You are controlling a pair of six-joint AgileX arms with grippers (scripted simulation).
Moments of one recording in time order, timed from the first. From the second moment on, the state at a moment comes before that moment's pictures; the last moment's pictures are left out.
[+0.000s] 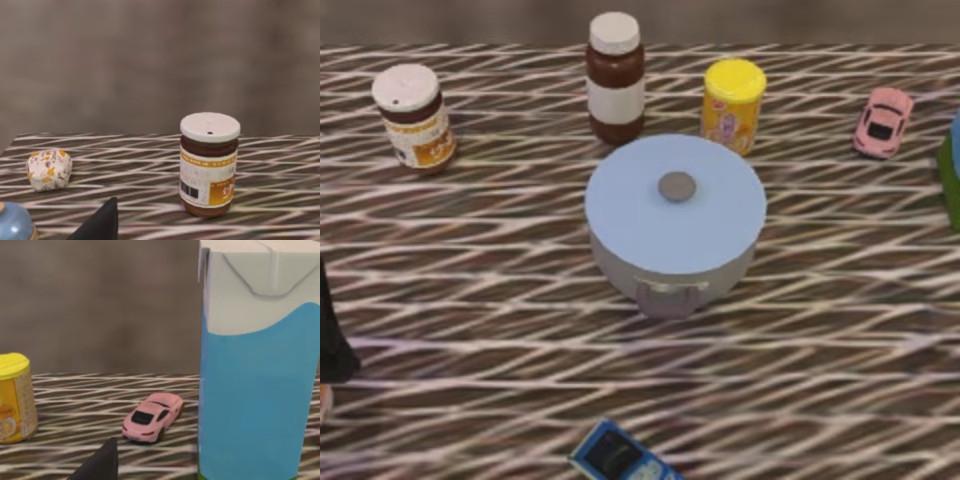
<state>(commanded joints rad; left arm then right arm) 0.00 0.00 0.00 0.00 0.00 0.00 0.00 0.00 0.00 0.00 0.00 0.00</state>
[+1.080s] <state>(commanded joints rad) -0.08 1.04 1.28 -0.68 0.19 0.11 0.00 0.00 0.00 0.00 0.00 0.00</state>
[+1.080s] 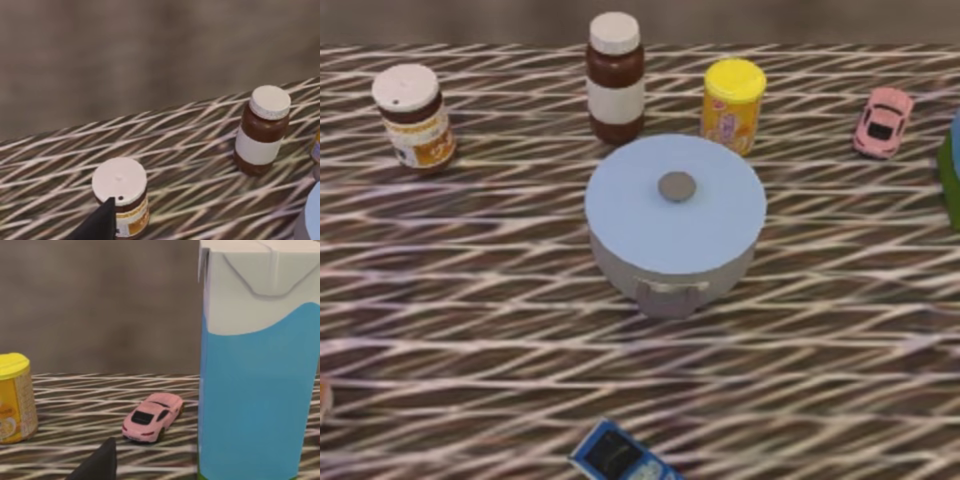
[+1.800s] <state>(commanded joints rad) -0.08 2.12 2.48 -1.25 0.18 0.16 0.00 0.00 0.00 0.00 0.00 0.00</state>
